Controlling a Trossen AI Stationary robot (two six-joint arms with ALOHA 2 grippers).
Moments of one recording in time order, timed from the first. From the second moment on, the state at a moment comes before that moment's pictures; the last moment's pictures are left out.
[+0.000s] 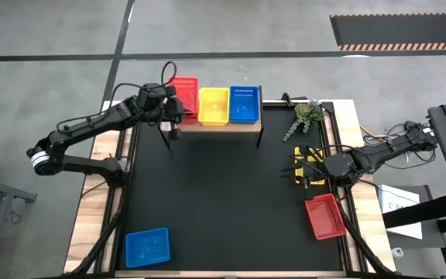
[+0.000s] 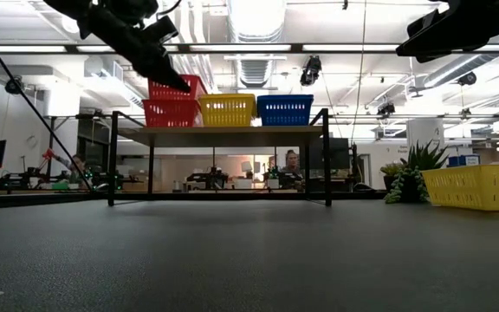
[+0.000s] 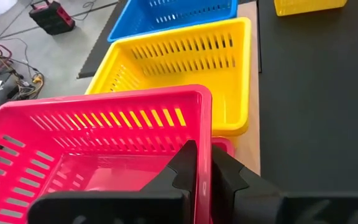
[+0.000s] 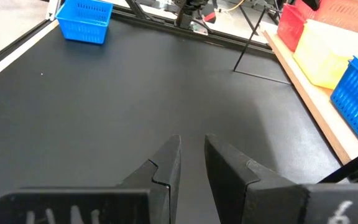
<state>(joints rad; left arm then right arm) 0.61 1.12 0.95 -0.35 0.16 0.53 0.34 0.67 0.49 -0.23 0.31 -0.10</state>
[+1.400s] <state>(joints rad) 0.62 1.11 0.97 -0.35 0.17 0.43 0.34 0.67 0.49 -0.23 0.31 -0.09</state>
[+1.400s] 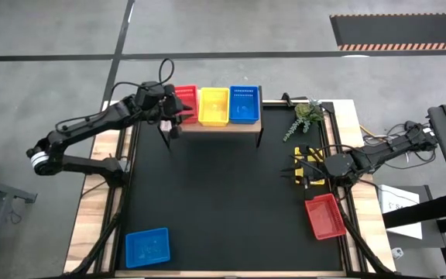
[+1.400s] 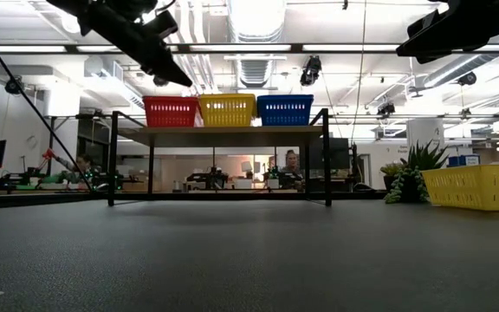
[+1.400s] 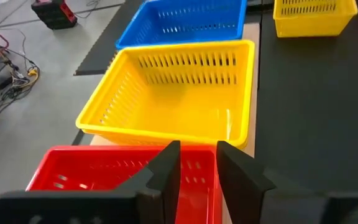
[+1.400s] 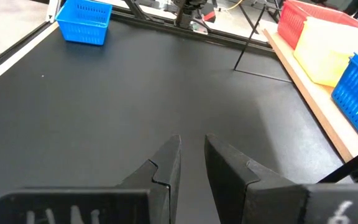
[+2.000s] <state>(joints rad) 0.39 0.95 0.81 -0.12 0.17 0.06 0.34 0.67 0.49 -0.23 0.31 -0.09</state>
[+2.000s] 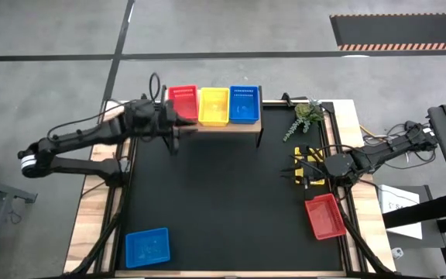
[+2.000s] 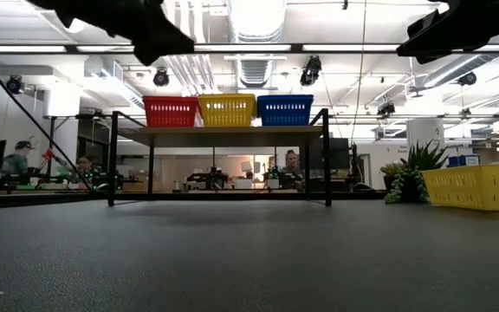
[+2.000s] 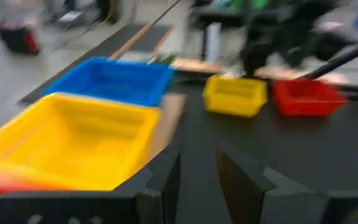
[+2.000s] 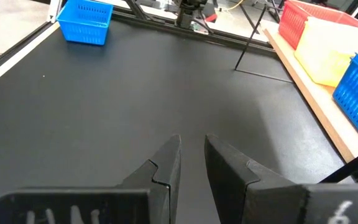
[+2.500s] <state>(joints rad) 0.14 0.96 0.66 0.18 -0.23 -0.22 0.34 0.67 0.49 -0.23 0.31 -0.08</state>
